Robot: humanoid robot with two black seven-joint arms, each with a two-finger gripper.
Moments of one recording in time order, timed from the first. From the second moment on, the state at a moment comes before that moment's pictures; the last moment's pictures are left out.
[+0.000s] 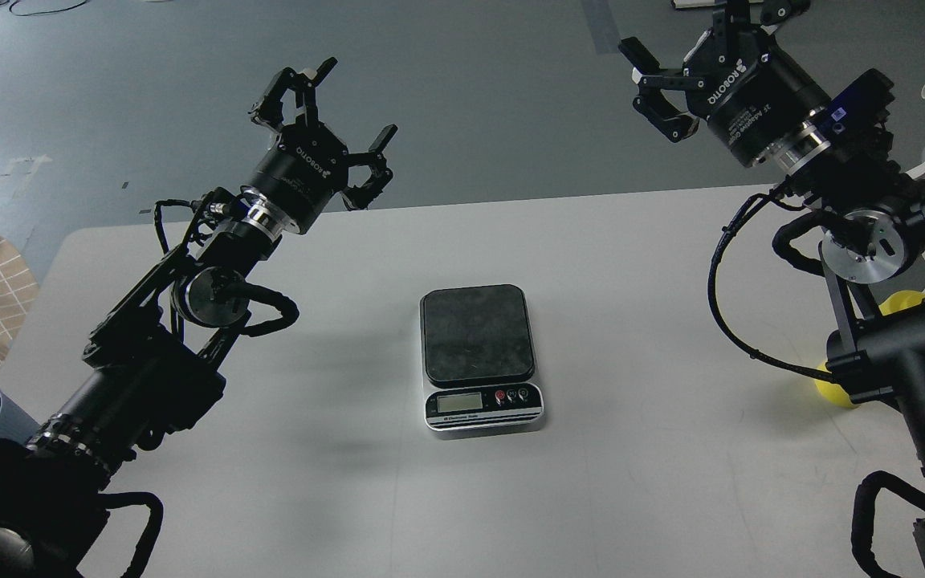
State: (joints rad) left arm -0.73 0.17 -0.99 -0.81 0.23 -0.49 -0.16; right arm 0.57 -0.09 1.47 1.29 -0.74 0.43 -0.12
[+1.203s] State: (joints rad) left arm -0.76 0.17 -1.01 -0.80 0.23 -0.49 -0.16; right arm 0.52 -0.09 1.45 1.32 -0.74 0.43 -0.12
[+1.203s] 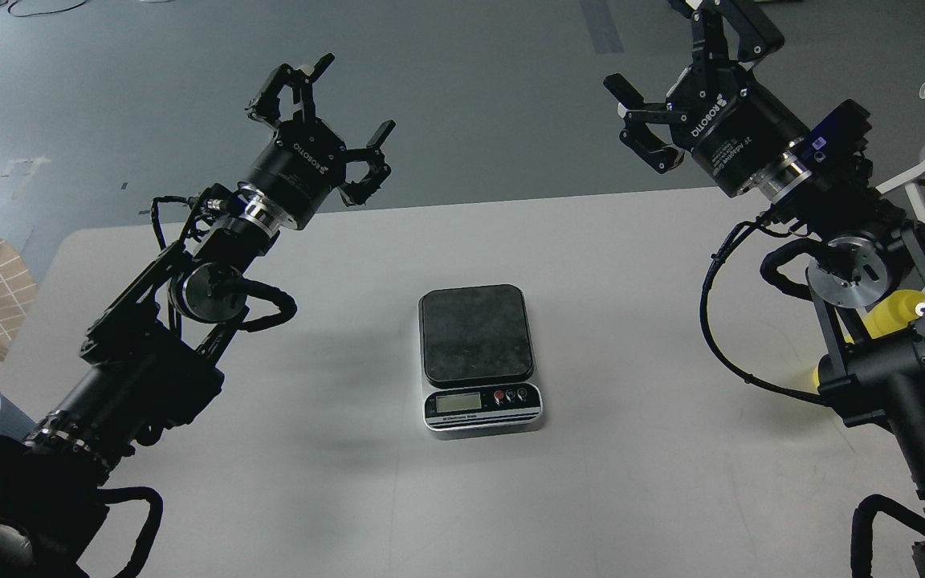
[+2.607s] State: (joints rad) left arm -0.78 0.15 -1.01 -0.79 0.24 -0.49 -0.16; right arm 0.47 -0.09 1.45 1.35 -0.75 0.43 -0.12
